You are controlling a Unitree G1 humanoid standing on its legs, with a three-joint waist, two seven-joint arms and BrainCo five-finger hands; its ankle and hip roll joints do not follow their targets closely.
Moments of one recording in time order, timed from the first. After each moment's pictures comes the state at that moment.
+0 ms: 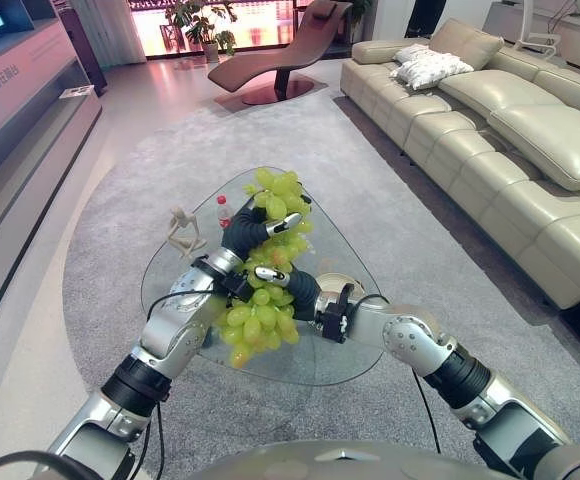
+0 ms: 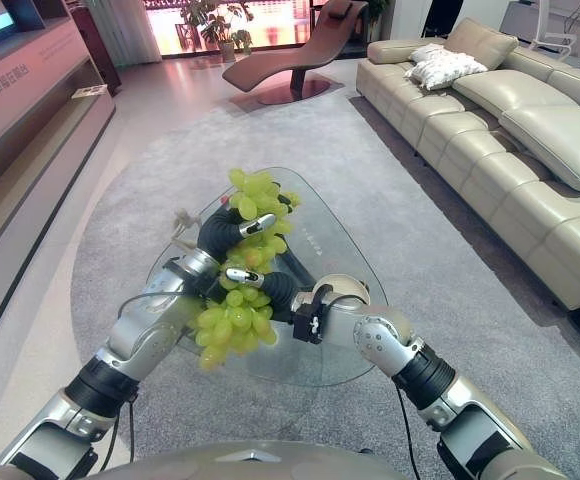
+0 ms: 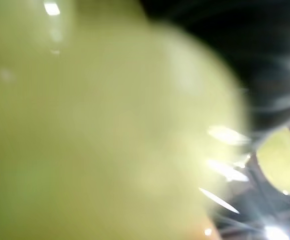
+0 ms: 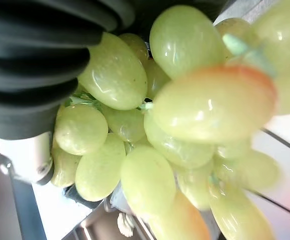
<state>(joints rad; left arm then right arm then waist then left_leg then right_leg) -0.25 0.46 -0.43 -0.10 -0.67 -0.08 -0.06 -0.37 -0.37 0.66 -0.08 1.19 0.50 0.13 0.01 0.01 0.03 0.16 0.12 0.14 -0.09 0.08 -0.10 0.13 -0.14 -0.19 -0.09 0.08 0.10</state>
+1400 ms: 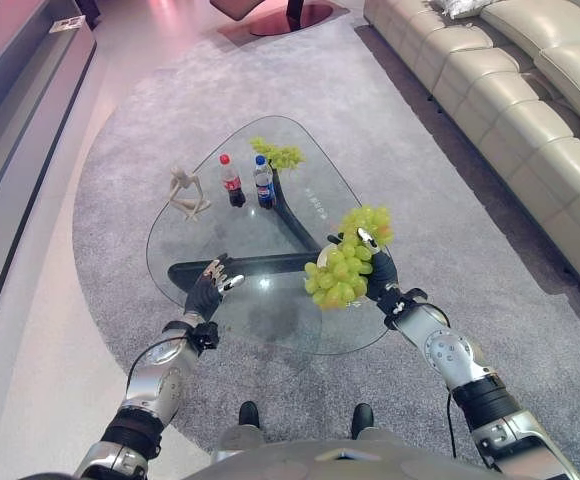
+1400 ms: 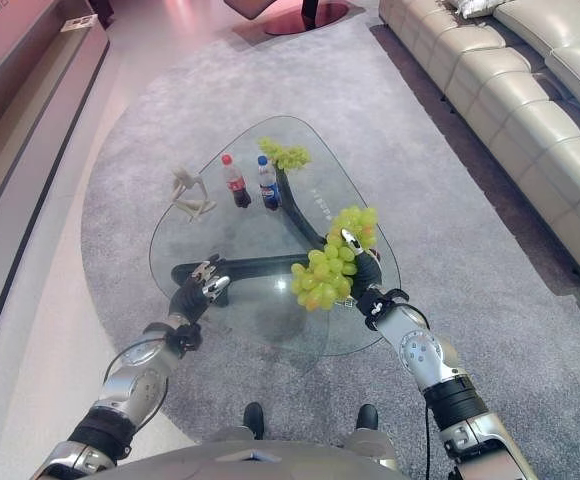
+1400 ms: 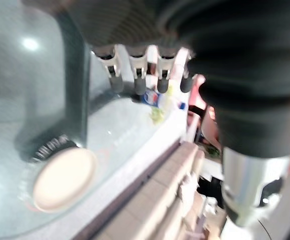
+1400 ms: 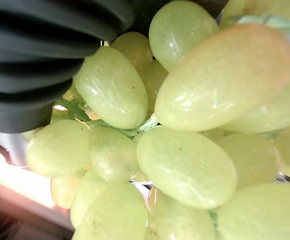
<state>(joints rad) -0.02 0.36 -0.23 0.42 -0.66 -0.09 -0.09 -0.16 -0.37 0.24 0.22 1.18 0.23 0.10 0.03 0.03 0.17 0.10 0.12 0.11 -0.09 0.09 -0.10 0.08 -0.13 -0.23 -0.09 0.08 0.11</state>
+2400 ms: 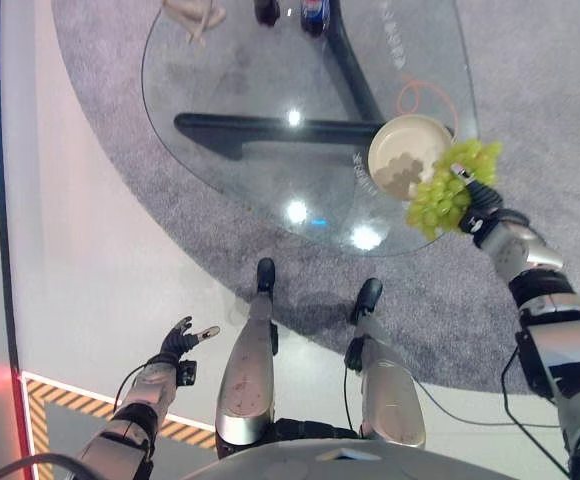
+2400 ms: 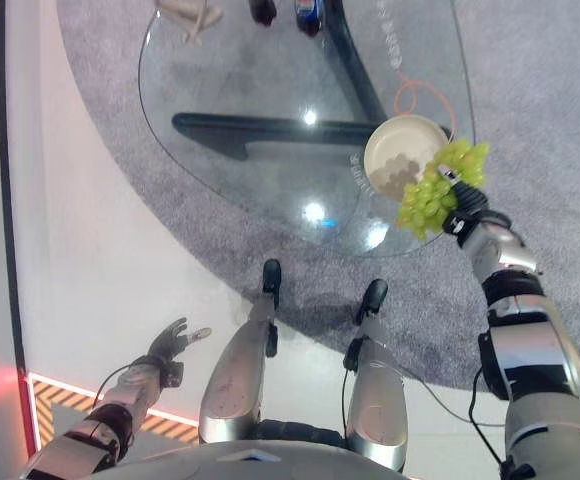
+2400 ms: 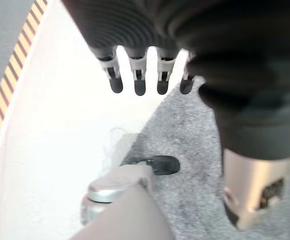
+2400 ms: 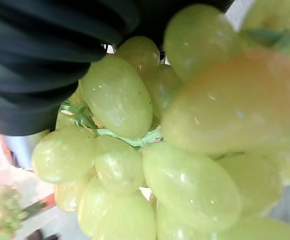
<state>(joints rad) -0.20 0.35 -0.26 1.05 -0.39 -0.10 0.05 -0.80 -0.68 0.14 0.99 0.70 0.12 0.04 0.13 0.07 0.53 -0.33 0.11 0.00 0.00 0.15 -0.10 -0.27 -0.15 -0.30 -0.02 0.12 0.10</state>
